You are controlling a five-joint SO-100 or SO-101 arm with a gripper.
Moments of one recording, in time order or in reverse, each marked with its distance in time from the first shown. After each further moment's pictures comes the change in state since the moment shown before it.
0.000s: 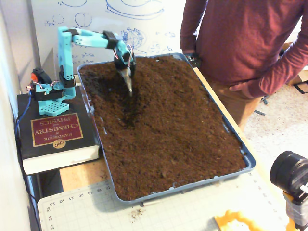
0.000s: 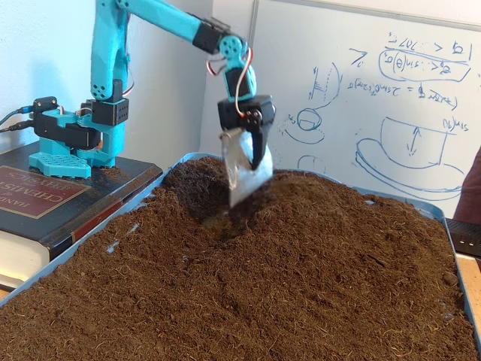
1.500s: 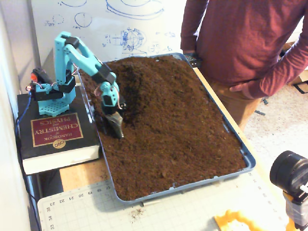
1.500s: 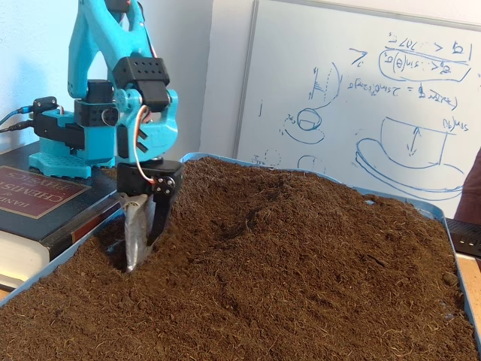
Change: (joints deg) arm 39.9 -12.2 20.8 -26.5 -66.4
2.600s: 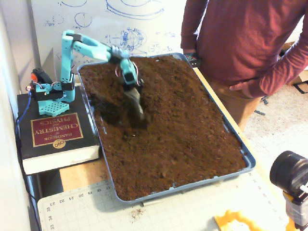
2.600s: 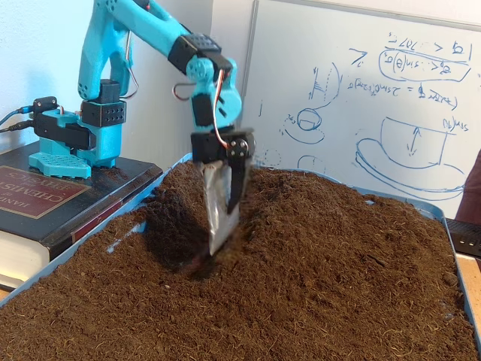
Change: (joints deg) arm -18.1 5.2 -21.3 22.9 25.4
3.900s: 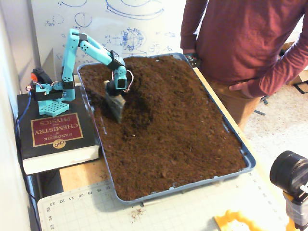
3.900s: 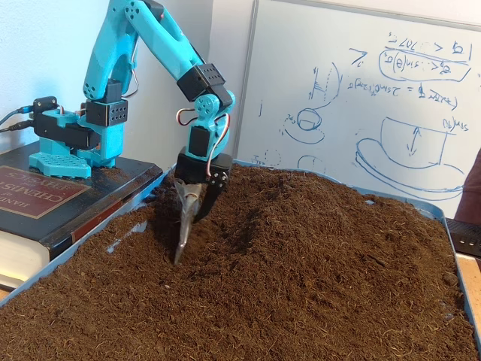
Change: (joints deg) arm -7.8 -13.9 7.4 -6.3 0.0
